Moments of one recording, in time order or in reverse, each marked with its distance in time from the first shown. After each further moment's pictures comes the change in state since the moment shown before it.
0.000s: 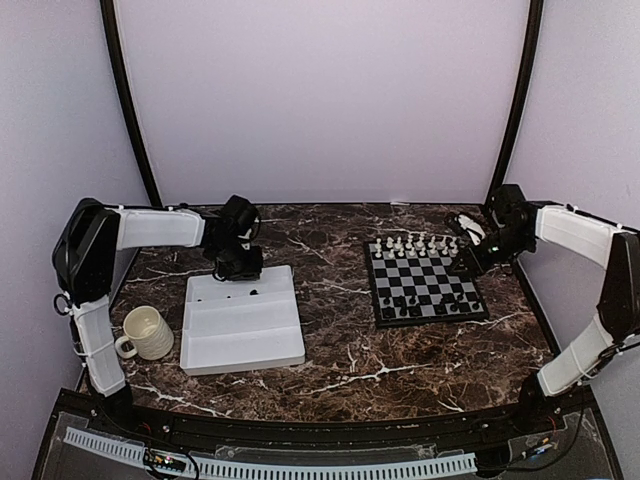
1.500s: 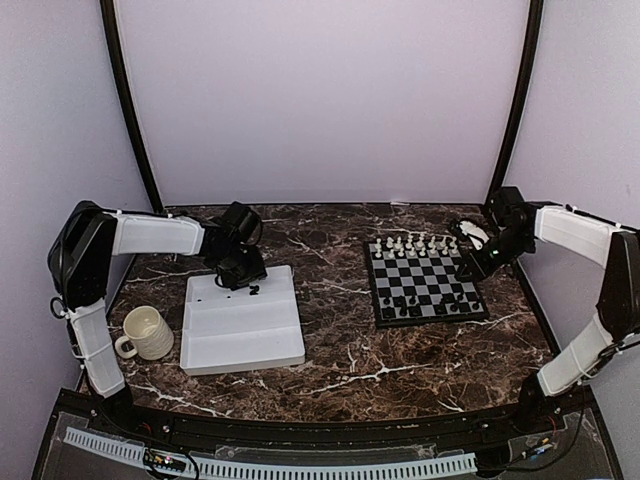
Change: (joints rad) left arm -0.032 -0.071 -0.099 0.102 -0.050 -0.297; right arm 0.000 0.006 0.021 -0.041 0.142 0.013
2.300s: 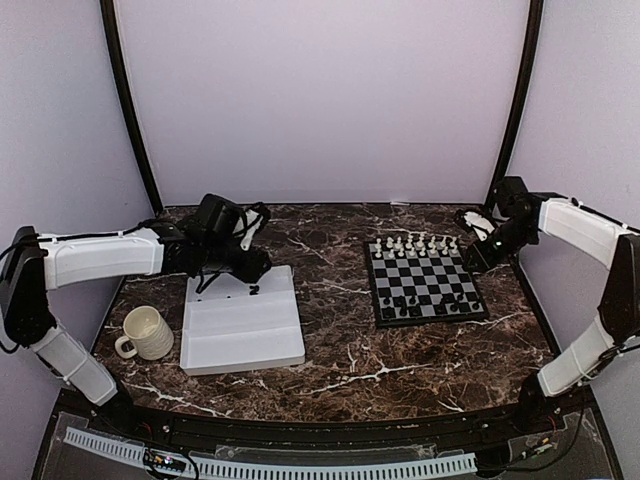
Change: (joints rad) left arm -0.129 -0.360 -0.217 0.202 -0.029 0.841; right arm 0.000 -0.005 0.063 -0.045 0.111 0.027
